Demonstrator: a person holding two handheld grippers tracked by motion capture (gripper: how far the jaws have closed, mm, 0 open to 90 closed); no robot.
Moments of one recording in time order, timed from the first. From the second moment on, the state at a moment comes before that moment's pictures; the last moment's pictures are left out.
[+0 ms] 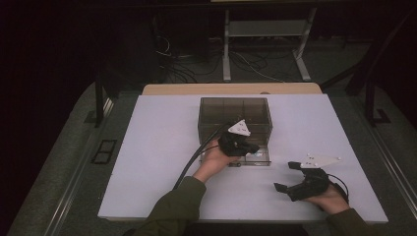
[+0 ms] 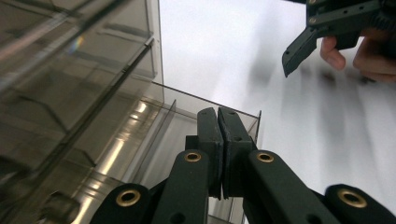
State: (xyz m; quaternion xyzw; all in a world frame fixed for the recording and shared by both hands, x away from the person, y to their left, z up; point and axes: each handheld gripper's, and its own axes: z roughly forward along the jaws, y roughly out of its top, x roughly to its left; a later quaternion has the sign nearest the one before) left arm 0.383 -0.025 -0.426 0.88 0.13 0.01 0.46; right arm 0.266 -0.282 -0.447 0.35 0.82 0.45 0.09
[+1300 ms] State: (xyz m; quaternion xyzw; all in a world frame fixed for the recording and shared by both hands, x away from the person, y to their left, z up) left arm 0.383 -0.032 -0.434 0.89 0.15 0.02 0.43; right arm 0.266 -0.282 -0.447 0.35 0.82 0.45 0.09
